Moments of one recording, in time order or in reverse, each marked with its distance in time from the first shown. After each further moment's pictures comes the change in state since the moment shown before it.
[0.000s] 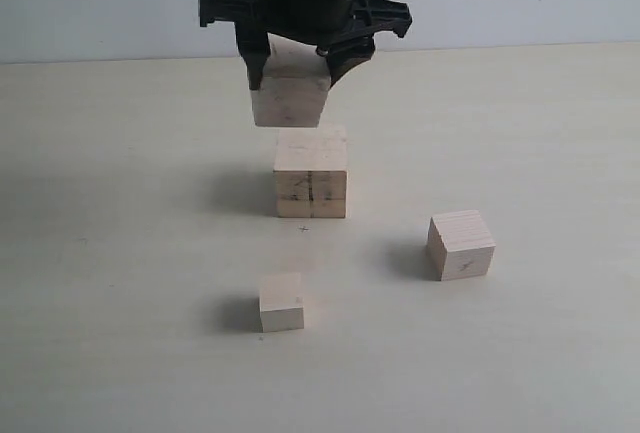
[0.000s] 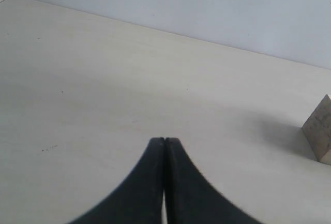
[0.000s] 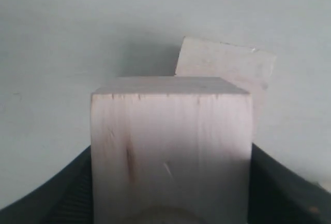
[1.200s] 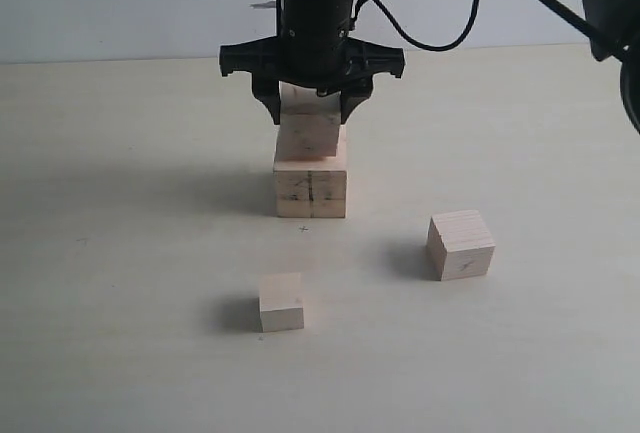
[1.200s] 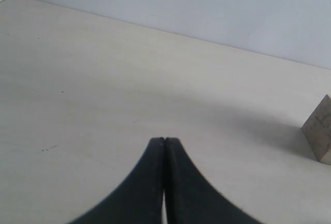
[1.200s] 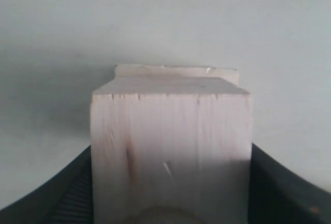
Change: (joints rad) left arm 0.000 0.000 0.000 0.000 0.000 0.000; right arm -0.002 0.185 -0.092 -0.148 0.038 0.196
